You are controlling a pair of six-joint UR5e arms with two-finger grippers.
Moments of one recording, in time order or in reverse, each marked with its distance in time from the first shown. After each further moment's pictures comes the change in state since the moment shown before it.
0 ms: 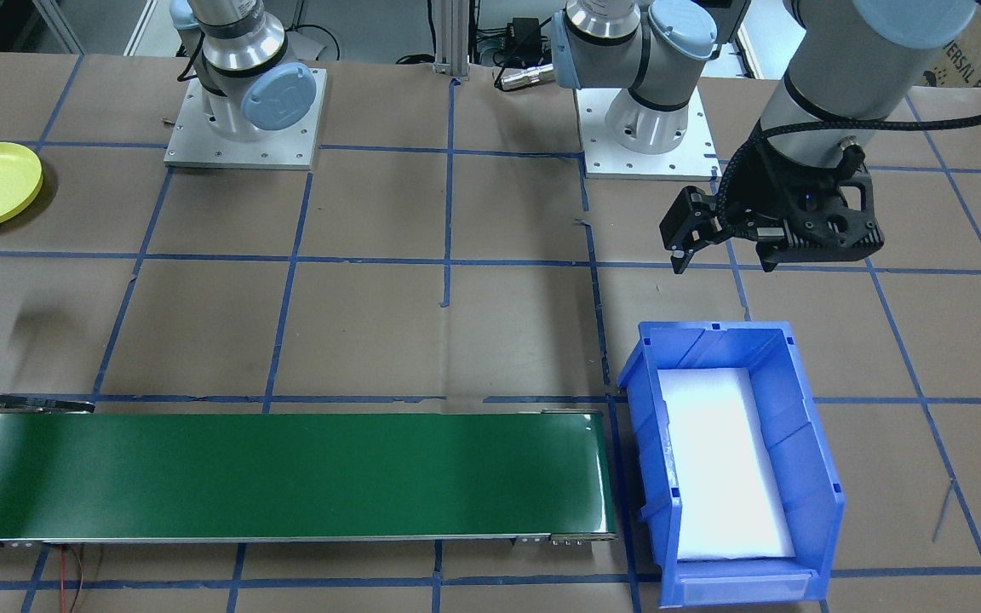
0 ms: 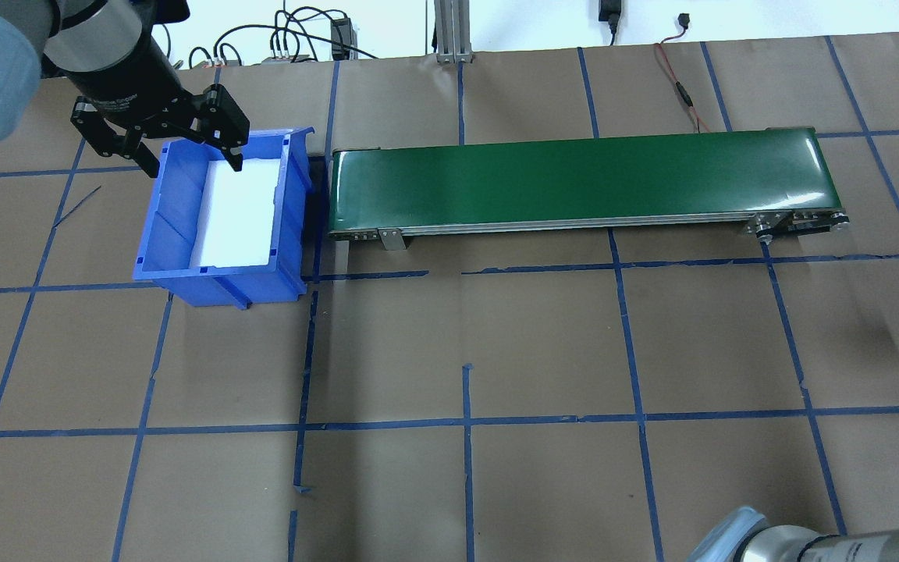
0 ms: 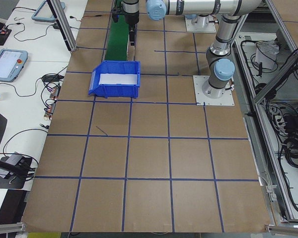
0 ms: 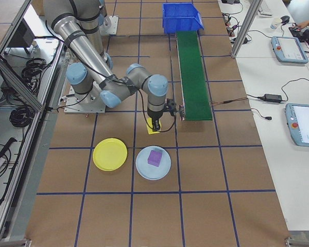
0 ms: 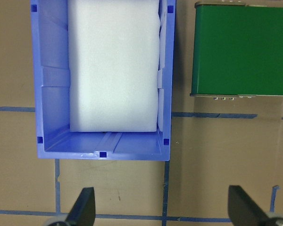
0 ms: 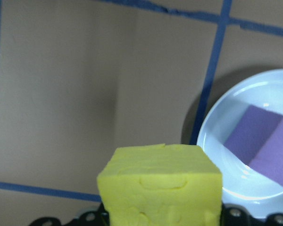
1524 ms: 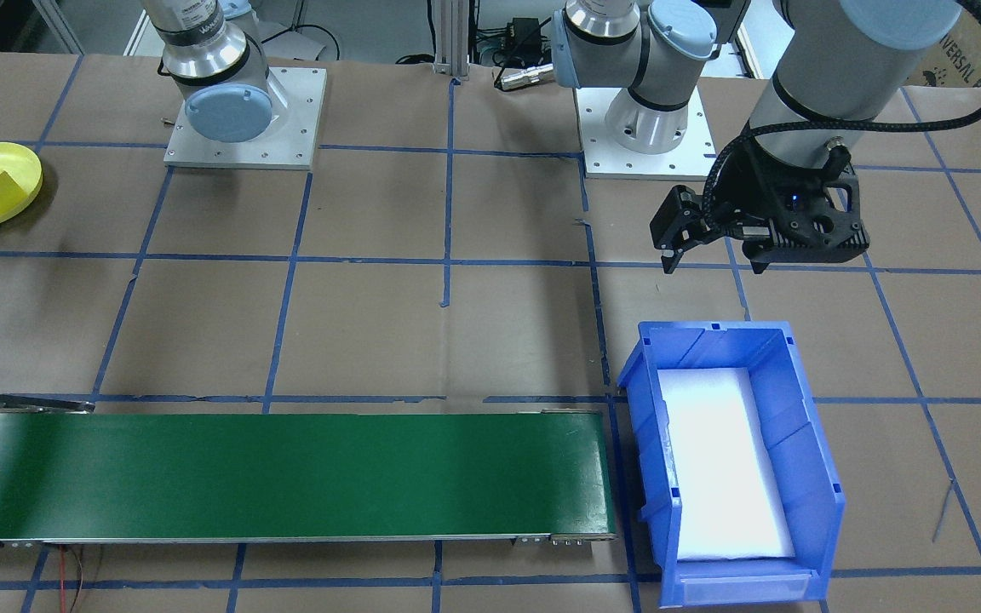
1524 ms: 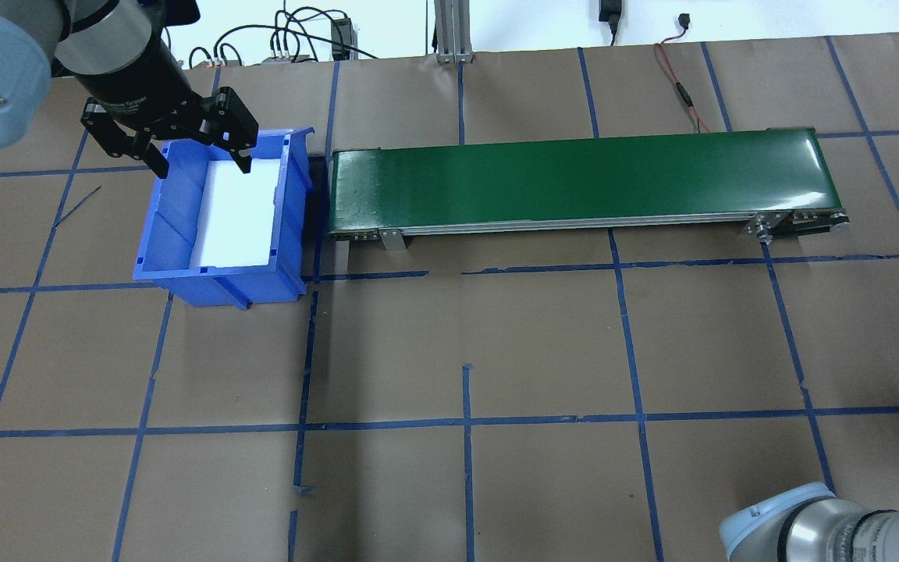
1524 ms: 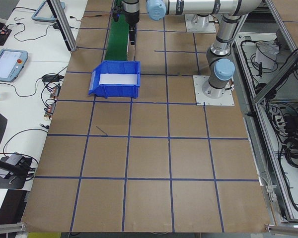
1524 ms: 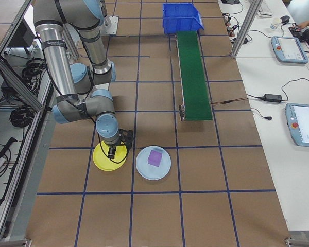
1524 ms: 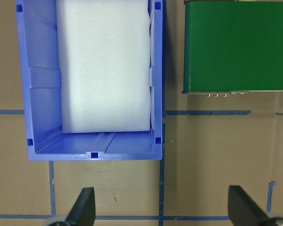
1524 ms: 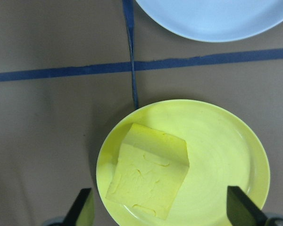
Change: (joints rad) left arm -0.011 -0.001 -0.005 0.009 -0.011 0.011; right arm -0.292 -0.045 -0.048 0.241 0.029 -0.093
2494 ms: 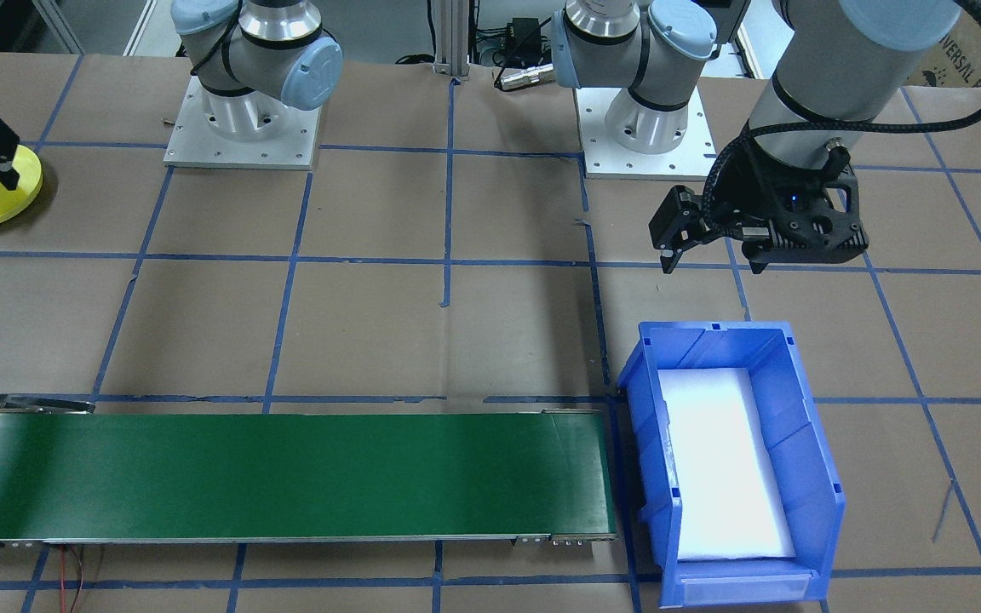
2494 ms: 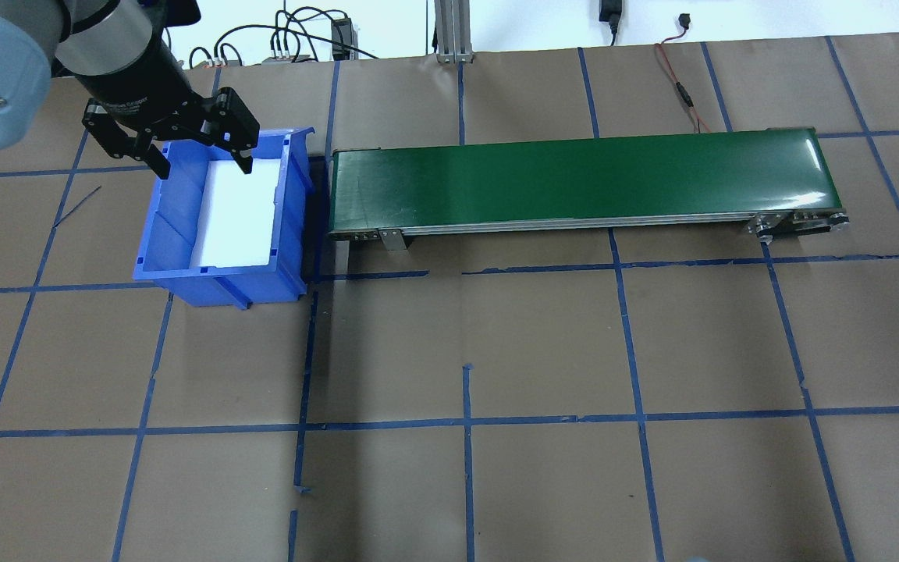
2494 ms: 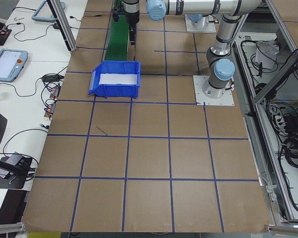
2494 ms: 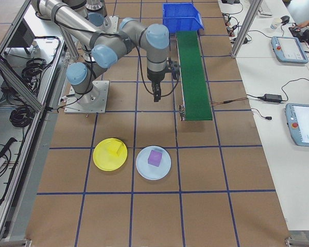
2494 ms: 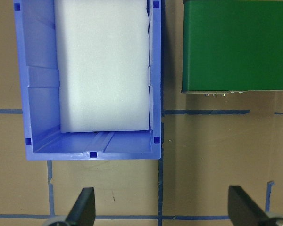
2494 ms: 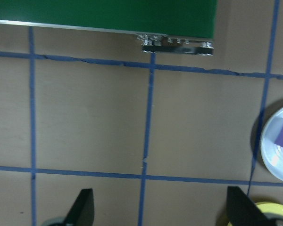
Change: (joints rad) left arm -0.001 0.000 -0.001 -0.001 -0.004 -0.001; right arm 0.801 -0.187 -0.276 0.304 0.016 0.684
